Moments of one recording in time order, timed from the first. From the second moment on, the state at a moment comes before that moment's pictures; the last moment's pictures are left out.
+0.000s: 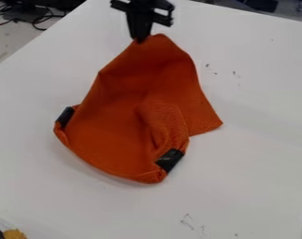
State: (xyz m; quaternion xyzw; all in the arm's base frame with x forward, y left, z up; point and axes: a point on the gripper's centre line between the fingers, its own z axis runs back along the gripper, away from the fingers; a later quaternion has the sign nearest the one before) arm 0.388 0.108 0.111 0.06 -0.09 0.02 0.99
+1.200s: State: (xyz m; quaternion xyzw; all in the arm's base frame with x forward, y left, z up) arm 0.426 0.176 0.054 0.00 -0.10 -0.02 0.99
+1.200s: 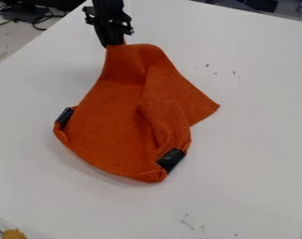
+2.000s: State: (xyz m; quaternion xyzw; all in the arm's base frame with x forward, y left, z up) arm 0.399 0.110 0.130 0.08 -0.13 -0.02 0.99
